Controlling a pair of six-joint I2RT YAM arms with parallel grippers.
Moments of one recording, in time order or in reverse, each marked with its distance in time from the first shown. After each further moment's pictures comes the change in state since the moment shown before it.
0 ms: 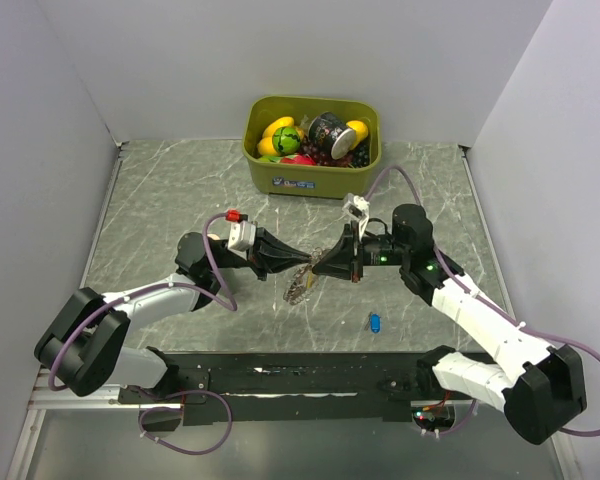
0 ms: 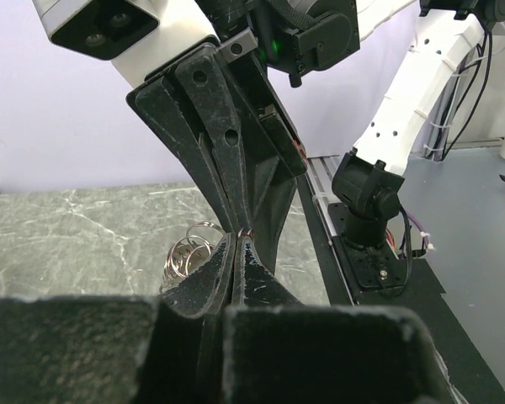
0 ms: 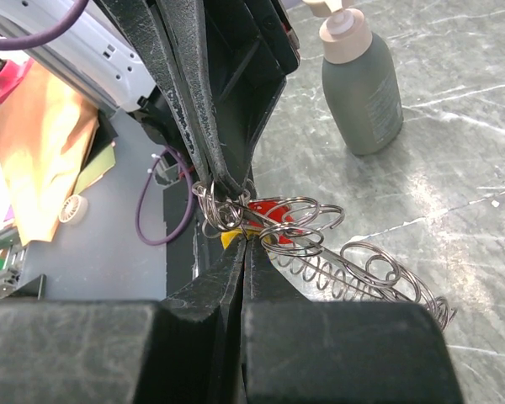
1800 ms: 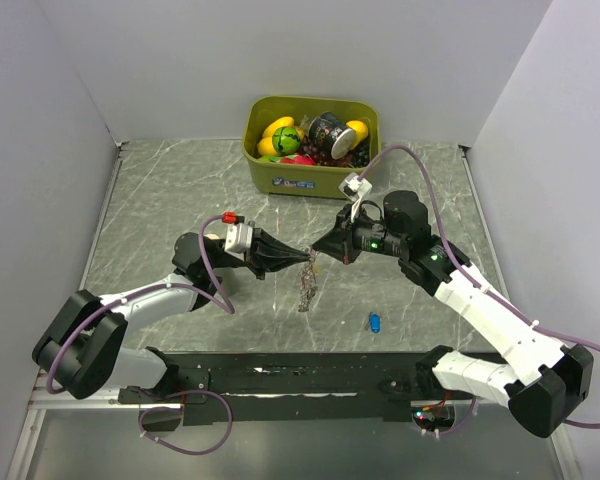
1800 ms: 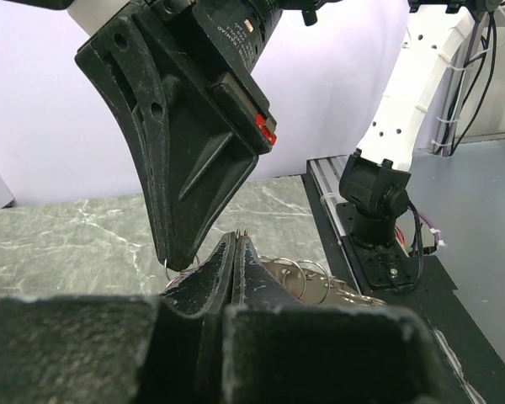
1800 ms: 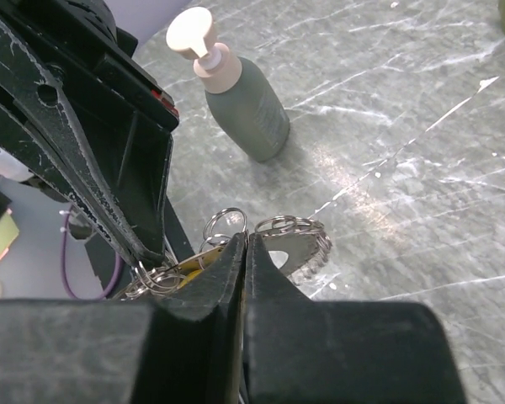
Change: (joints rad) left arm 0.008 -0.016 -0.001 0.006 0.015 0.031; right arm 0.098 0.026 0.233 -0.305 0.471 -0.032
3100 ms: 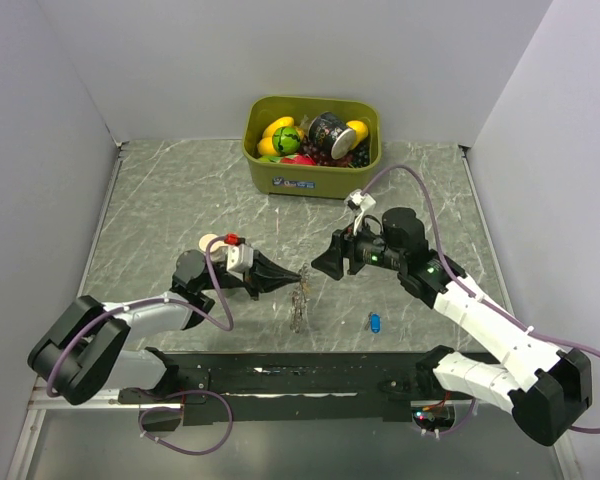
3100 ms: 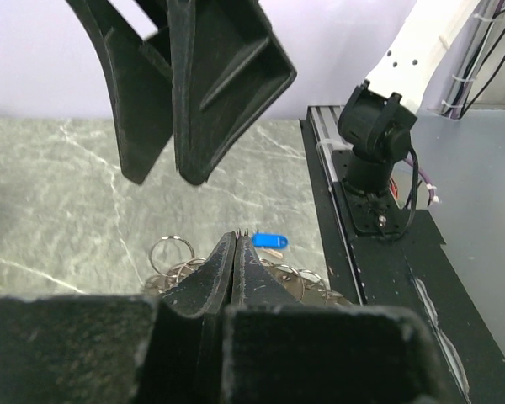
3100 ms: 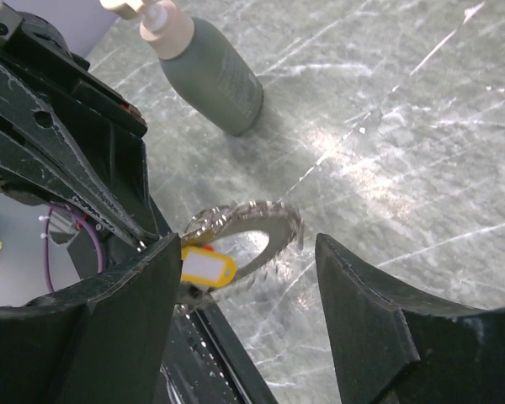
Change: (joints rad) left arm 0.000 -0.035 -0.201 -0.042 -0.051 0.088; right arm -0.006 -0.053 -0.165 0.068 0.066 0.066
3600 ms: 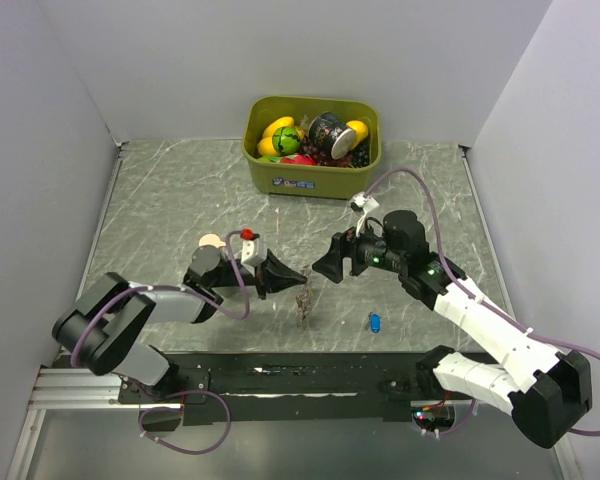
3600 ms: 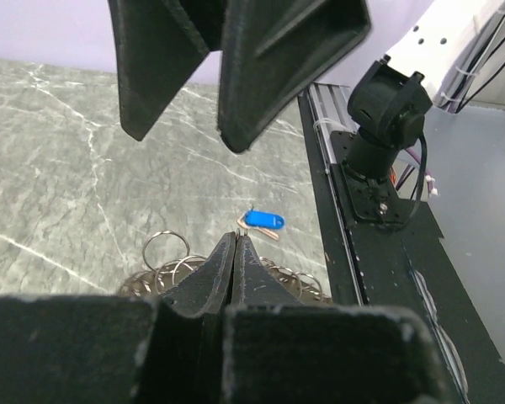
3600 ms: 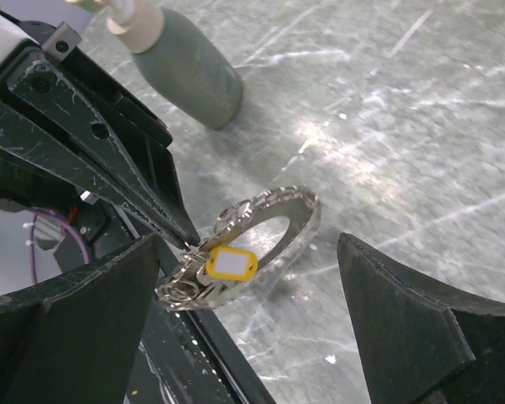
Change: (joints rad) left arm -0.010 0.169 0.024 0.029 -0.009 -0.031; right arm -0.016 -0.008 -0.031 -0.005 0.028 0.008
